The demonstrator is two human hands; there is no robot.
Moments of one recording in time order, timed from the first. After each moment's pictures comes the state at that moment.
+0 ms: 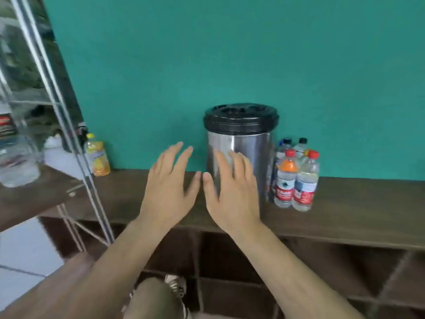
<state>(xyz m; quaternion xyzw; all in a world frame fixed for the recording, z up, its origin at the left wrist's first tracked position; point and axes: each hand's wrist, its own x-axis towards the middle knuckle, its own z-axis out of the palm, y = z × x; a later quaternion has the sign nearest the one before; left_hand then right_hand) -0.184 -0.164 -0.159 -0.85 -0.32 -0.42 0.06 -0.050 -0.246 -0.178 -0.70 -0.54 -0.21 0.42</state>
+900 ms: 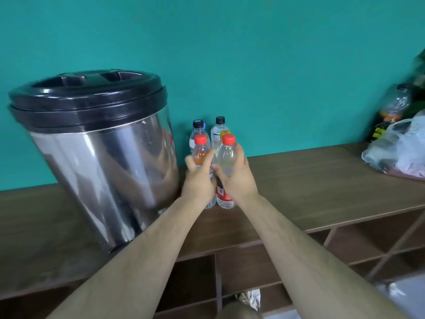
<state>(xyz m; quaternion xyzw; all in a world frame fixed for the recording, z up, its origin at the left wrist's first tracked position) 0.199 -0.141 -0.274 -0.90 -0.25 -0.25 -0.27 0.286 -0.233 -0.280 -0.79 -0.33 0.01 0.52</state>
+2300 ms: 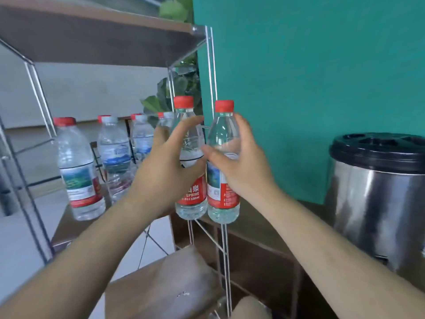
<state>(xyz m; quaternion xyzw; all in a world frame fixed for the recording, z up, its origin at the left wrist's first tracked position) -0.387 -0.196 -0.038 -0.76 -0.45 -0.47 0.05 -0.213 -0.167 -0.060 -0.38 -0.68 0.12 0.62</state>
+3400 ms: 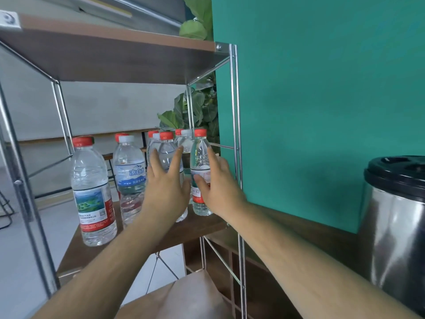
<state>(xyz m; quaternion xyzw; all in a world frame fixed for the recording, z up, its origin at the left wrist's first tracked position) -0.432 -0.101 -0.063 -0.67 -0.61 -0.40 0.13 -0.291 -0.058 -0.075 -0.47 -0.77 0.03 0.44</state>
